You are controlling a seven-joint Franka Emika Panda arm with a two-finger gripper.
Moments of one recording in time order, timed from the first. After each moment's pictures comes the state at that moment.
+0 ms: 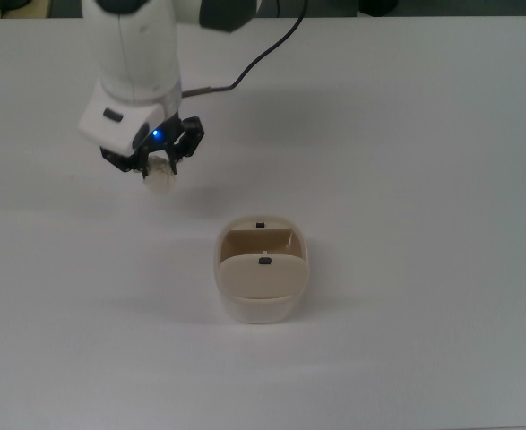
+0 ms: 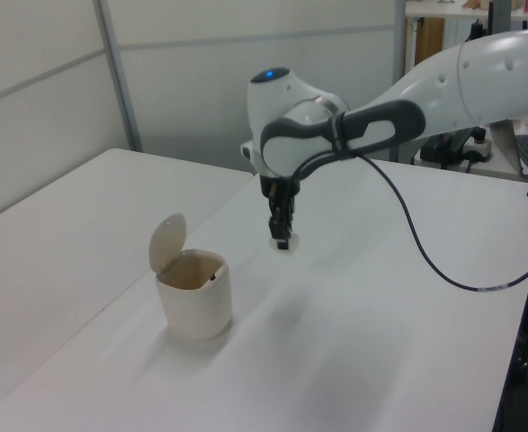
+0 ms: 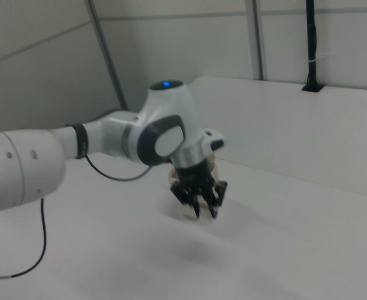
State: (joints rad) arm -0.06 0.28 0.00 -1.65 -0.06 1.99 -0.36
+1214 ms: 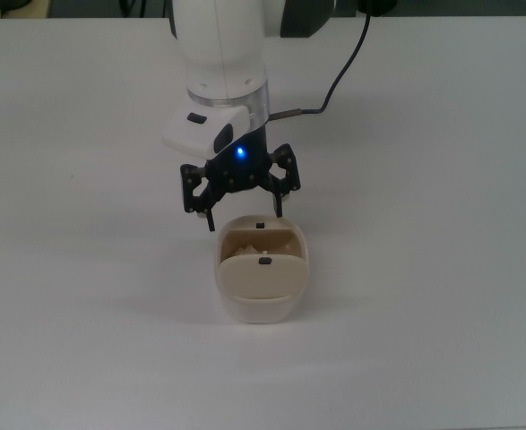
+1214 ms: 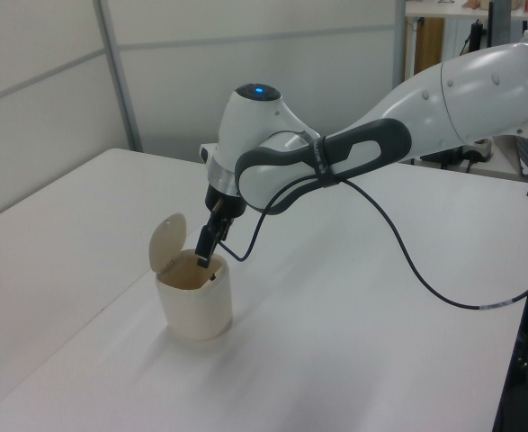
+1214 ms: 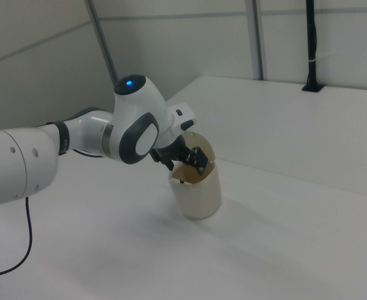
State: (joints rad) arm -0.03 0.33 0.12 -1.66 0.02 2.34 -0.15
